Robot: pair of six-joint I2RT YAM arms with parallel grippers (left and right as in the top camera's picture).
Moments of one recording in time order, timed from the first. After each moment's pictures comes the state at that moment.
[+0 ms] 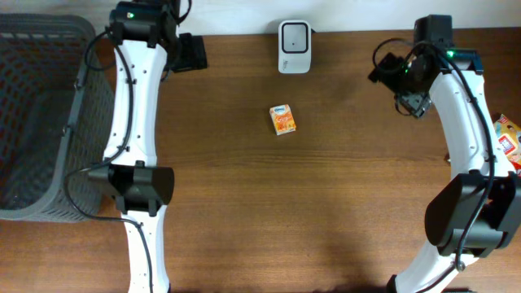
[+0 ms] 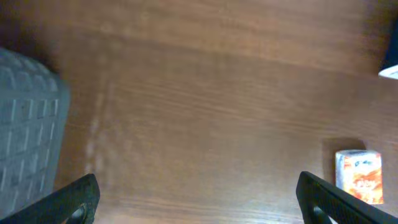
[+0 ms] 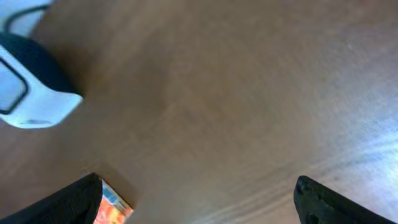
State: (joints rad) left arm -0.15 2.36 2.74 -1.56 -0.12 -0.29; right arm -0.08 1.93 1.79 -0.99 -0.07 0.64
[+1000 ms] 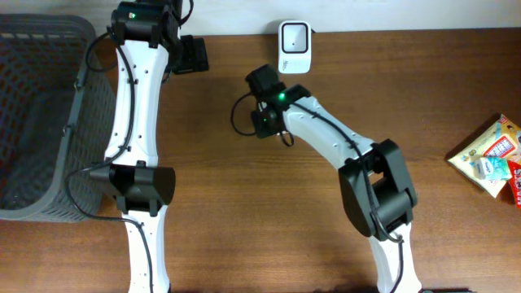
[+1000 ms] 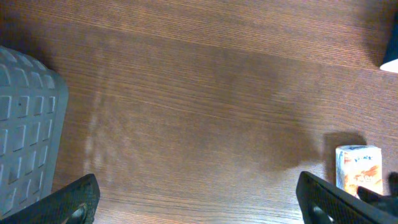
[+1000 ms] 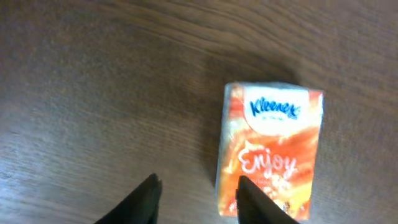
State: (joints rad) left arm -0.15 2.36 2.74 -1.57 -0.12 -0.29; right arm 0.54 2.23 1.78 -0.75 0.12 0.18
